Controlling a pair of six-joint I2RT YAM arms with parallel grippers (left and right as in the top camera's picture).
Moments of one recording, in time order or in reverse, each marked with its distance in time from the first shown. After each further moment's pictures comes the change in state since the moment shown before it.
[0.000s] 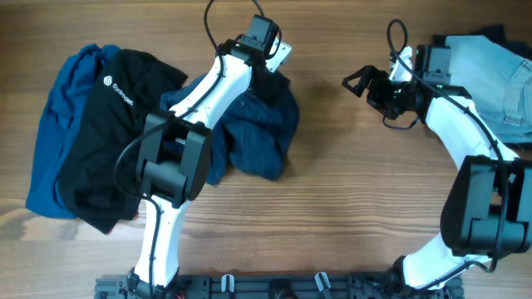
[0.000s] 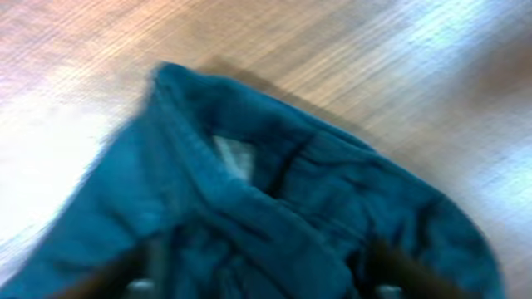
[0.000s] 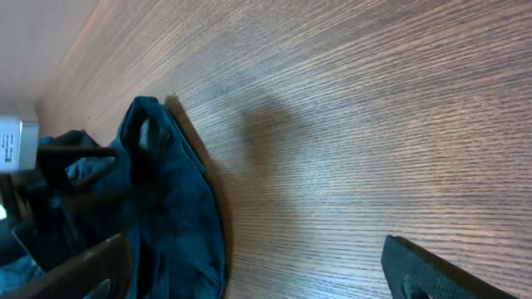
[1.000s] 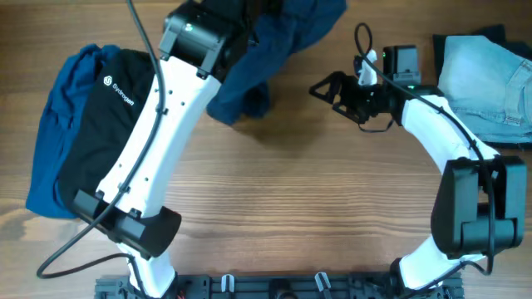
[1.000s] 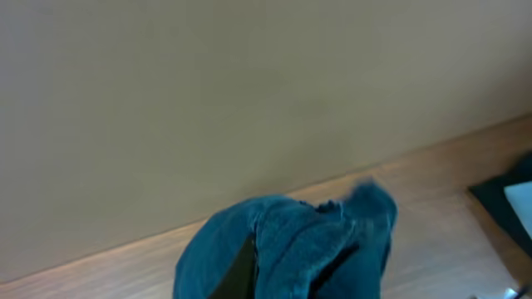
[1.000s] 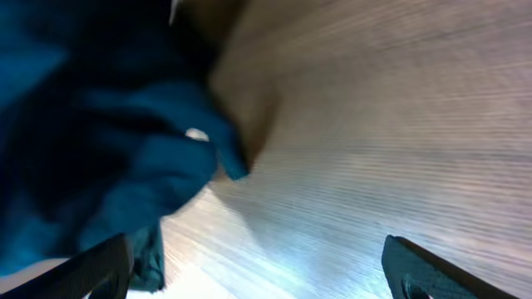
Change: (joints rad) left arm -0.078 -0.379 0.361 0.042 -0.261 -0.152; right arm 0.153 0.000 0.000 0.018 -0.132 0.083
